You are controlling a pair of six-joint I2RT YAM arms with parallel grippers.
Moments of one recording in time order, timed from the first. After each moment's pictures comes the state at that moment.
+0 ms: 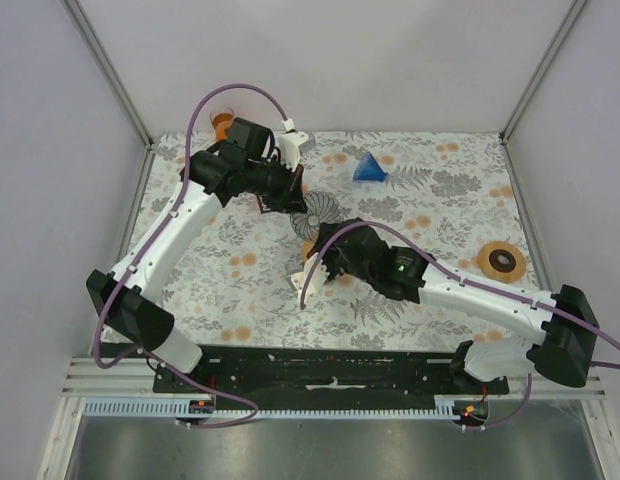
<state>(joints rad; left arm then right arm) -0.50 1.56 1.70 -0.95 0.49 0.11 1.02 1.32 1.05 -0.24 0.20 -1.49</state>
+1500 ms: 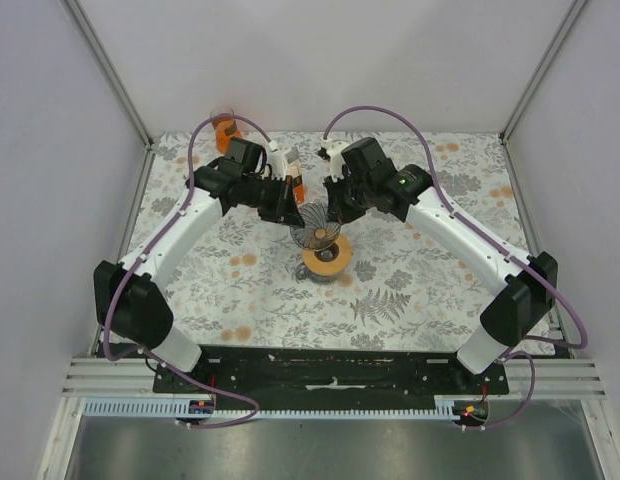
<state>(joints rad) -0.41 1.57 1.45 -0.77 0.63 -0.17 0.68 1.64 1.63 -0.78 -0.14 0.16</state>
